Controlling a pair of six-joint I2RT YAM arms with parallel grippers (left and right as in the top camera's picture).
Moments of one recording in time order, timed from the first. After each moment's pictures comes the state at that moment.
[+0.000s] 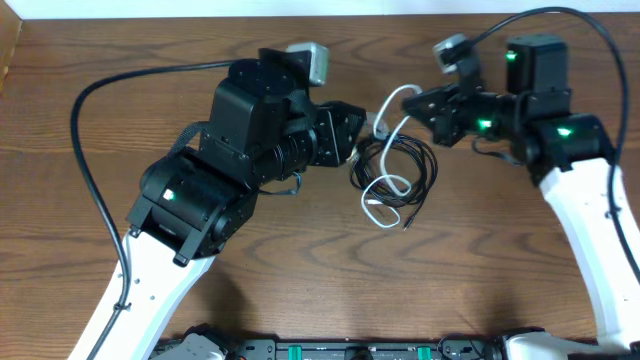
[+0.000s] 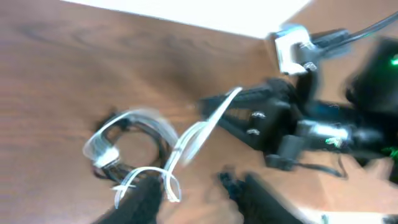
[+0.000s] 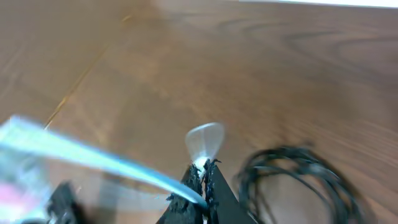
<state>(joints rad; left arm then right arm) -0.57 1.31 1.64 -0.88 0.21 -0.62 0.16 1.43 1.37 -0.65 -0.72 0.04</state>
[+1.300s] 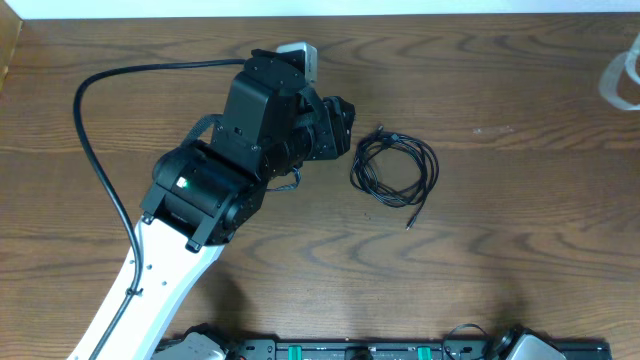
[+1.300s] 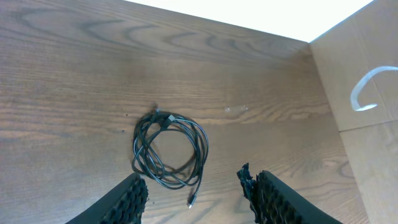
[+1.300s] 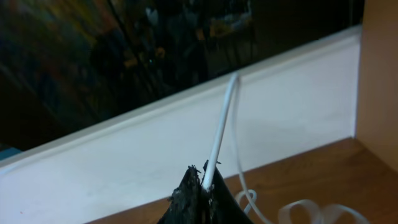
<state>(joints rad) -0.57 1.35 1.64 -0.93 0.07 -0.61 -0.56 1.29 2.05 -0.85 -0.50 0.28</state>
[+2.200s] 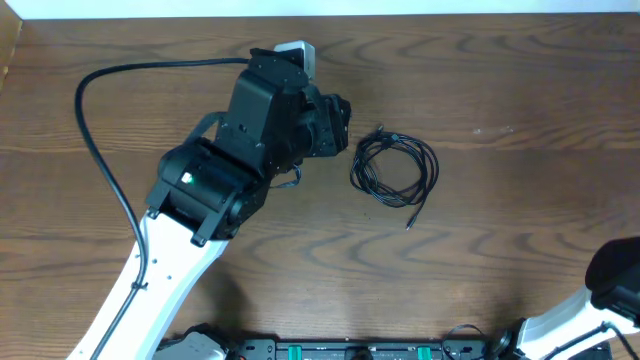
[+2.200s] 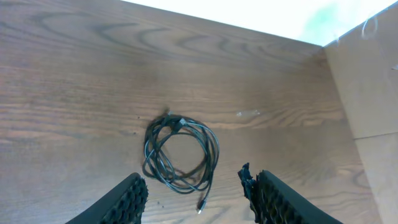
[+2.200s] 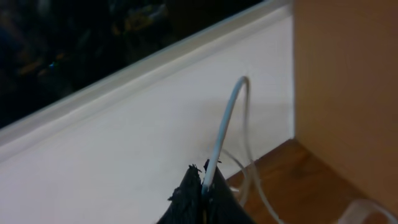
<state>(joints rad) -0.57 1.37 1.64 -0.93 0.02 -0.61 -0.47 1.88 2.05 -0.36 -0.10 0.26</state>
